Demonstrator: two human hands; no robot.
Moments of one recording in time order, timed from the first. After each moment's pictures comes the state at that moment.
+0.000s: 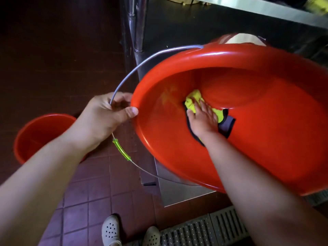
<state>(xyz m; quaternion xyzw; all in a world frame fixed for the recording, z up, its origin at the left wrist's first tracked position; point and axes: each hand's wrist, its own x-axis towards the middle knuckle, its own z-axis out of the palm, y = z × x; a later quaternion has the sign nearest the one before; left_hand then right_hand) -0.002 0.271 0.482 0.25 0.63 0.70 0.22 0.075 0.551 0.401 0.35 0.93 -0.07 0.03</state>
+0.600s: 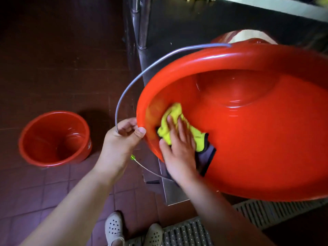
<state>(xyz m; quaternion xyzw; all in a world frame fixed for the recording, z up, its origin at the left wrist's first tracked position) 0.051 0.279 0.424 0.05 0.57 0.79 0.21 0.135 0.418 0.410 0.22 0.95 -0.21 -0.06</state>
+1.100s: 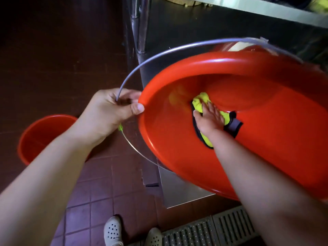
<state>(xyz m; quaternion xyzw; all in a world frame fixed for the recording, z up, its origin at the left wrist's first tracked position) -0.011 0.274 0.483 0.24 0.61 0.72 0.23 0.073 0.564 0.405 0.40 0.91 -0.10 0.08</state>
